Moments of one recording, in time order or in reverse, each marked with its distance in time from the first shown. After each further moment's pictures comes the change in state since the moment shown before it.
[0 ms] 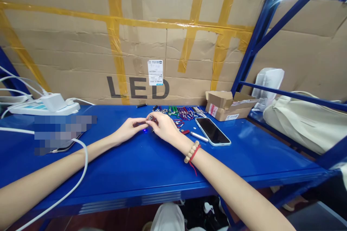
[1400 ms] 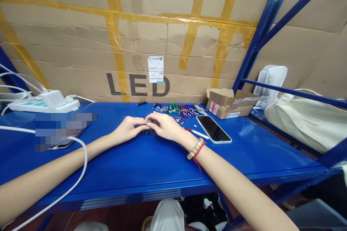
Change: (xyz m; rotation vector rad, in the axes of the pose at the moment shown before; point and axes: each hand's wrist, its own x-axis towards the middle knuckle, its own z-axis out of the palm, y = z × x) left_hand -0.006 0.011 -0.002 0.260 -0.052 0.138; right_hand -0.006 0.004 -0.010 0.047 -0.160 -0.126
